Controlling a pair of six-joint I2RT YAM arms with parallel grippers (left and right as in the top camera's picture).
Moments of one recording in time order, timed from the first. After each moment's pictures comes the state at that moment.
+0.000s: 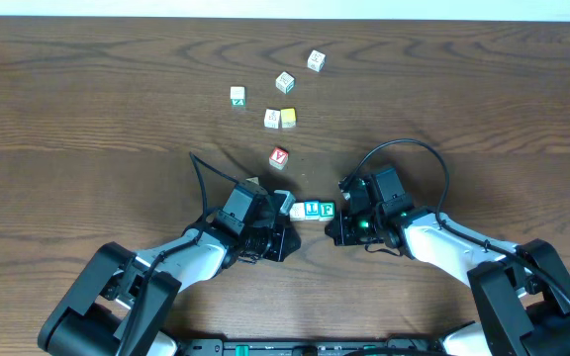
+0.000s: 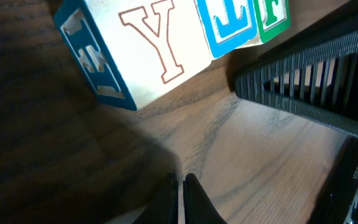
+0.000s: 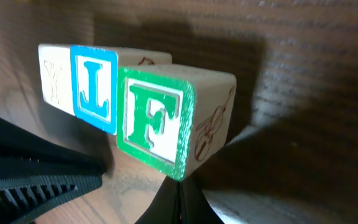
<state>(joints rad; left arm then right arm) -0.55 1.61 0.50 0.08 0.60 -0.43 0.43 1.62 0.60 -0.13 -0.50 0.44</state>
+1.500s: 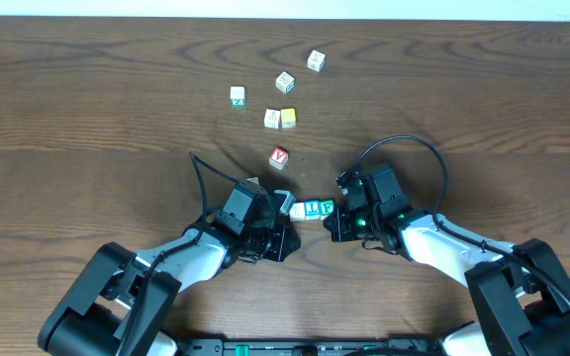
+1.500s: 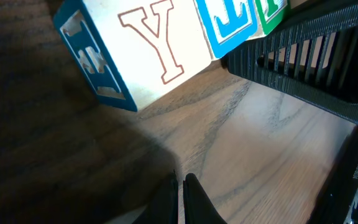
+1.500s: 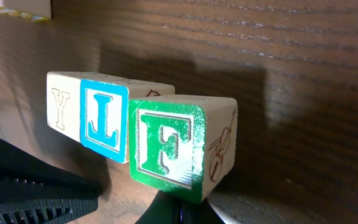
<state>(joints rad) -0.55 1.61 0.50 0.08 0.60 -0.43 0.45 1.63 0.60 -0.05 -0.45 0.43</state>
